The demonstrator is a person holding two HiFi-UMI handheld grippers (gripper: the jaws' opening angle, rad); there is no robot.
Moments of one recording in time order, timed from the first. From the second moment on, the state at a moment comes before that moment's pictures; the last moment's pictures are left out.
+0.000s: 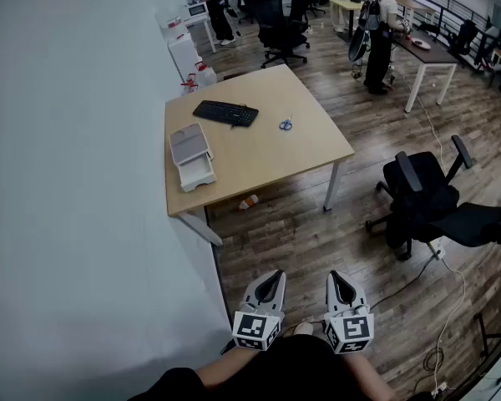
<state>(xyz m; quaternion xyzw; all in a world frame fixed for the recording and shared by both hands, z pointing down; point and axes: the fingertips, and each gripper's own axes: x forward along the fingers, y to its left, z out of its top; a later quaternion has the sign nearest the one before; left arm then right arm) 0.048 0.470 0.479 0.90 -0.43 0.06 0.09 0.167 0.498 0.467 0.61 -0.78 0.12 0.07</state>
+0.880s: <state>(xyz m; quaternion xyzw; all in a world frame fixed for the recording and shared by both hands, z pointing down) 0.098 0.406 0.494 0.91 -0.40 0.06 0.08 0.223 0.445 0.497 0.64 -0.75 0.14 0.07</state>
